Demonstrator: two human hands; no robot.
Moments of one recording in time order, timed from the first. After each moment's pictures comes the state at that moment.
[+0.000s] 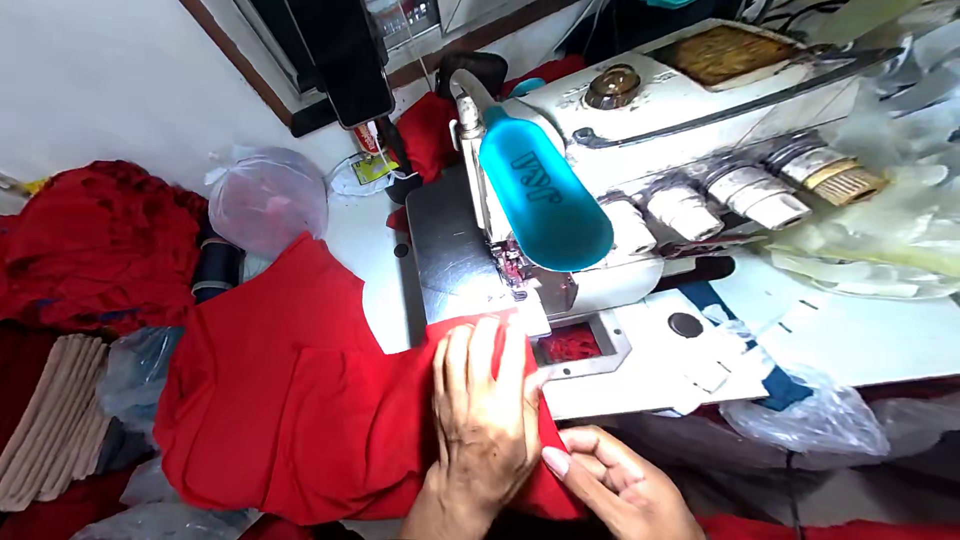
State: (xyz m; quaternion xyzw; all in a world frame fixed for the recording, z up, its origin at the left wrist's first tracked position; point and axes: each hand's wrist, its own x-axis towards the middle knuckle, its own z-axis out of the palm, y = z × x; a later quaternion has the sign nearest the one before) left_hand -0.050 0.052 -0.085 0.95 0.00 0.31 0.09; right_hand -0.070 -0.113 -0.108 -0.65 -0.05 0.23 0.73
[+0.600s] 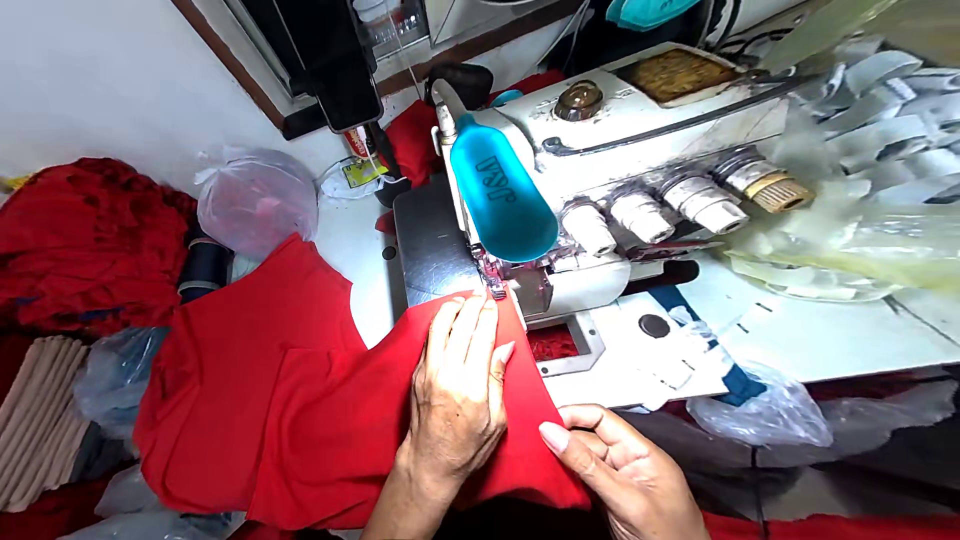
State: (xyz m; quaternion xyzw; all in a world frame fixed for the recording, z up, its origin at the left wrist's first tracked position) left_hand -0.038 0.064 -0.074 0.95 -0.03 0.25 0.16; right_hand -0.056 -0.113 -0.091 -0.58 -0.01 0.18 0.79
